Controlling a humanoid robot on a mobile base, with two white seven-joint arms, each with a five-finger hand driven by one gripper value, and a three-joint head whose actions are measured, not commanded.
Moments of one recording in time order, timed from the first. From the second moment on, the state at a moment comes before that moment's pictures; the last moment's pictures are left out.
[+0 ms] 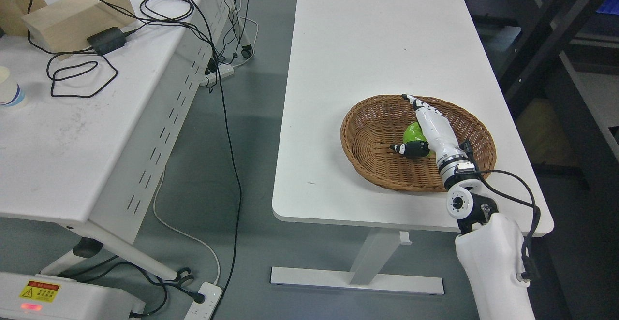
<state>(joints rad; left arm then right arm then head) -0.09 0.00 0.09 -0.04 -0.07 0.00 -0.16 -0.40 -0.13 0.16 -1.22 0.87 -0.06 0.14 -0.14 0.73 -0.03</state>
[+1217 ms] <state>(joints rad) -0.09 0.00 0.09 -0.04 -0.07 0.00 -0.16 -0.40 -0.19 0.08 -1.18 0.74 -0.08 0.14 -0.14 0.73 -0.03</state>
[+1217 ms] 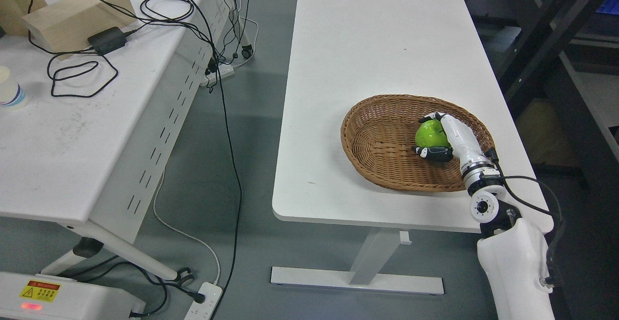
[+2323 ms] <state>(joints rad) -0.09 0.00 0.09 -0.04 -0.07 0.00 -0.16 -0.31 -0.15 -0.09 -1.22 0.29 -0.14 0.17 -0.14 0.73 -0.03</state>
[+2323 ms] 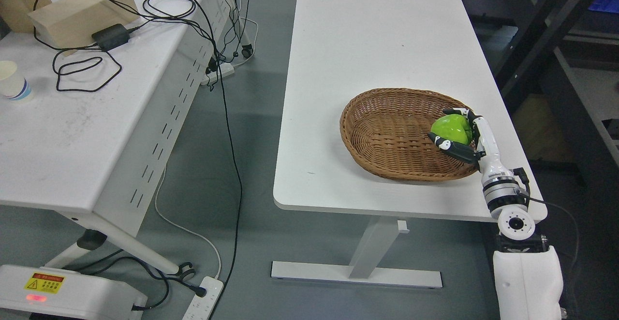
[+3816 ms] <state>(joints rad) -0.09 0.00 0.09 -0.04 -0.07 0.00 -0.16 -0.29 -0.12 -0.12 -1.24 0.27 -0.14 0.18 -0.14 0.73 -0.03</state>
